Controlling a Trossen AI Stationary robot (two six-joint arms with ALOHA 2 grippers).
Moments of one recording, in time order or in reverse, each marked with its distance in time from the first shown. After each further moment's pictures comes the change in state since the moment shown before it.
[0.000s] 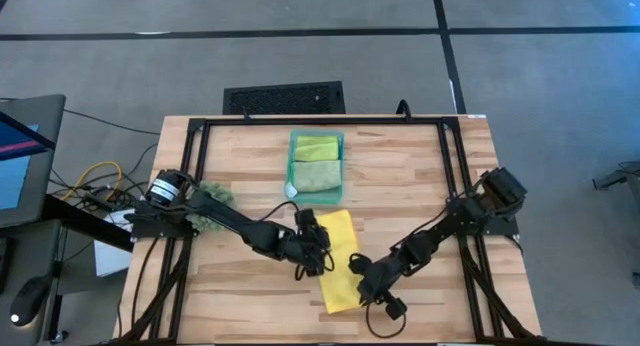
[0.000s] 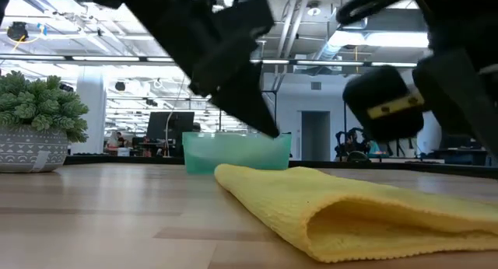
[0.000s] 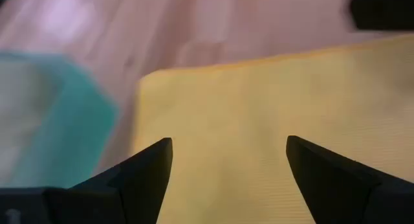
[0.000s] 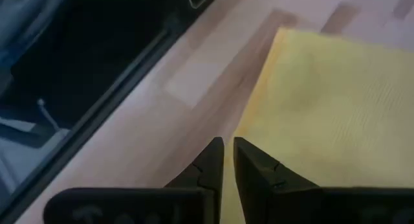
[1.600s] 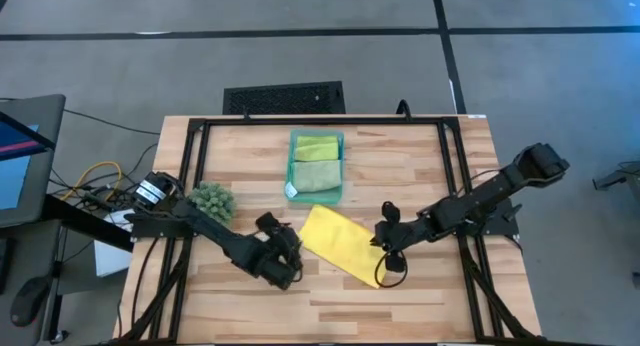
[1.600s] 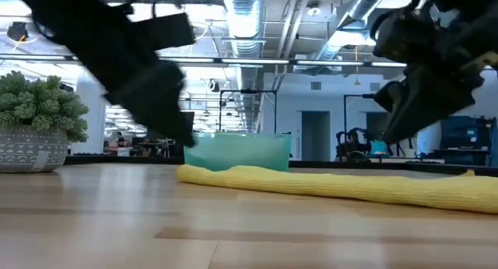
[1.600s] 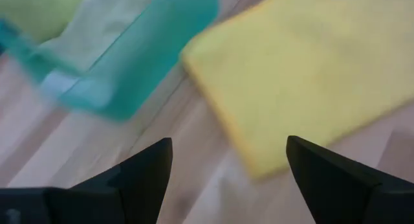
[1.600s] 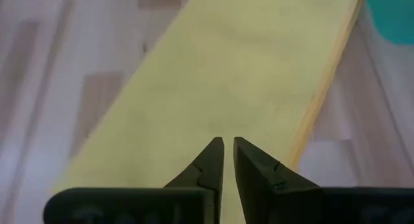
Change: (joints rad) left arm -0.162 -0.073 -0.123 -0.386 -0.298 -0.623; right arm -0.142 -0.450 -0.279 -0.257 0.460 0.337
